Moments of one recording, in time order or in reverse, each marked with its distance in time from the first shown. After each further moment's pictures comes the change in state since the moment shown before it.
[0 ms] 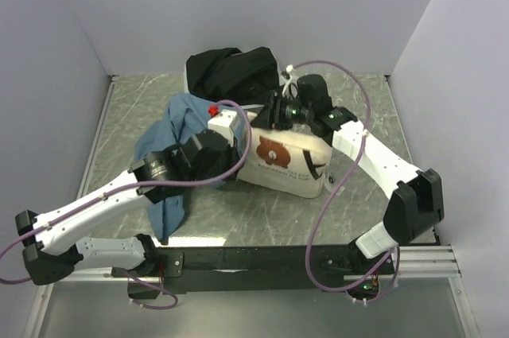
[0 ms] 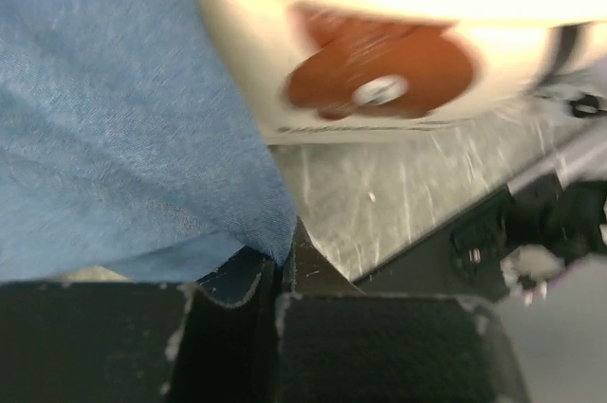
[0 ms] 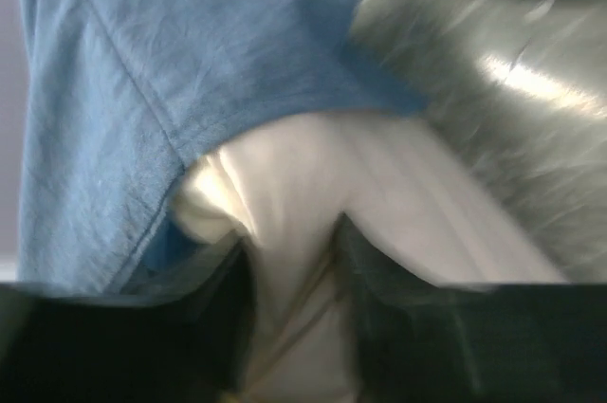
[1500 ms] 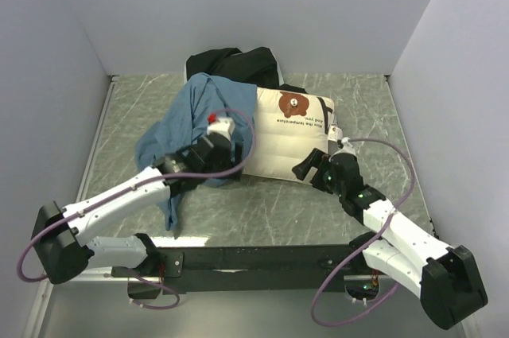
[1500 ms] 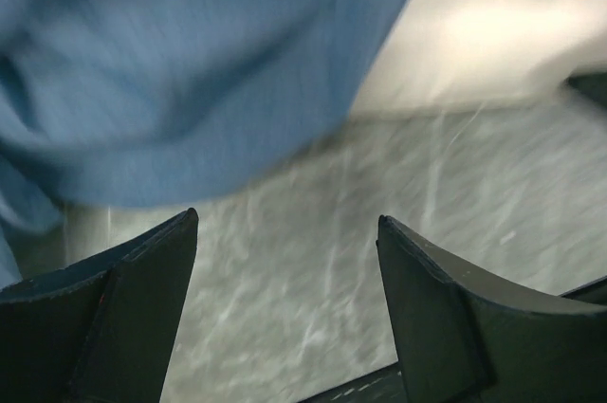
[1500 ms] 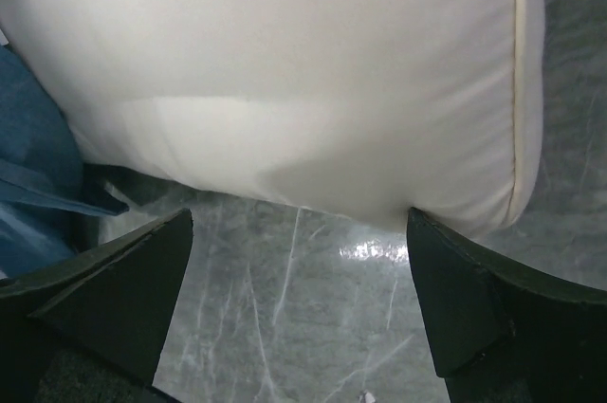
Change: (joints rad) left arm 0.227 0.091 -0.230 0.181 0.023 0.022; right arm -0.074 -0.583 -0.875 0.235 0.513 0.183
